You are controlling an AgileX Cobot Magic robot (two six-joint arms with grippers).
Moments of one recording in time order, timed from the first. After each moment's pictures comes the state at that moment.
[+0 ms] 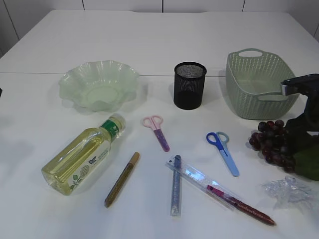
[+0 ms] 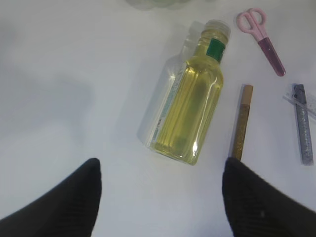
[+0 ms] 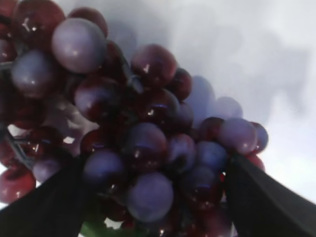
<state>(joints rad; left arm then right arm) -0.08 1.23 -1.04 -0.26 0.95 0.08 -0.08 1.93 -1.23 -0.08 0.83 -0.25</state>
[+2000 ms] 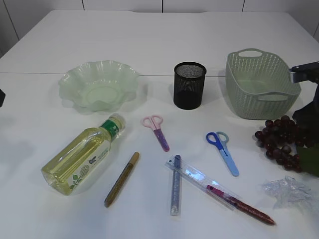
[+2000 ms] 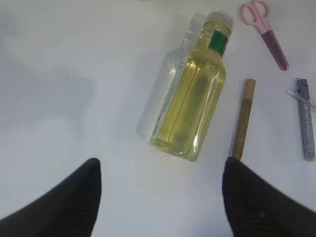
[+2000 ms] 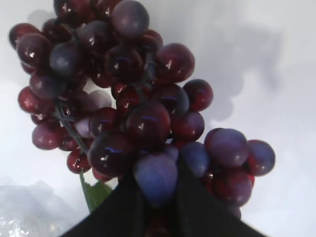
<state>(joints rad) -0.08 1.25 -1.04 -0.27 0.95 0.09 -0.08 1.83 -1.23 -0.08 0.89 -0.23</state>
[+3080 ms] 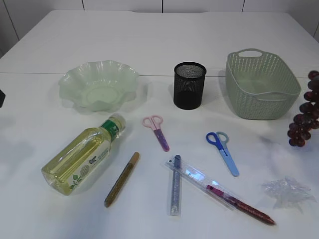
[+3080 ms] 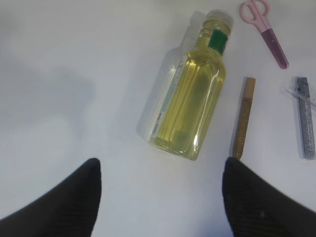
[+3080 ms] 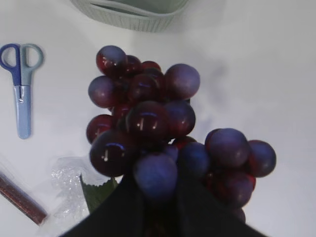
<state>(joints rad) -0.08 1.25 -1.04 -0.27 0.96 0.09 -0.08 1.39 -1.23 -0.02 1.04 -0.23</state>
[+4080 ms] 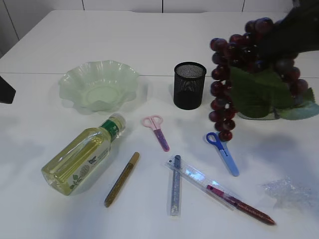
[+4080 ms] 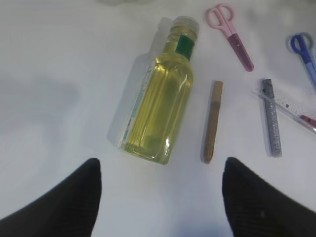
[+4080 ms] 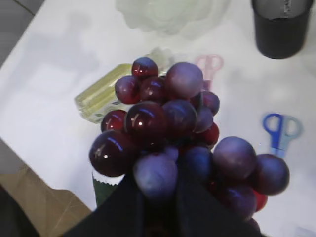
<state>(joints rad) -0.08 1.25 -1.04 -0.38 0.96 0.17 0.17 1.25 -1.22 0.61 1.03 -0.42</state>
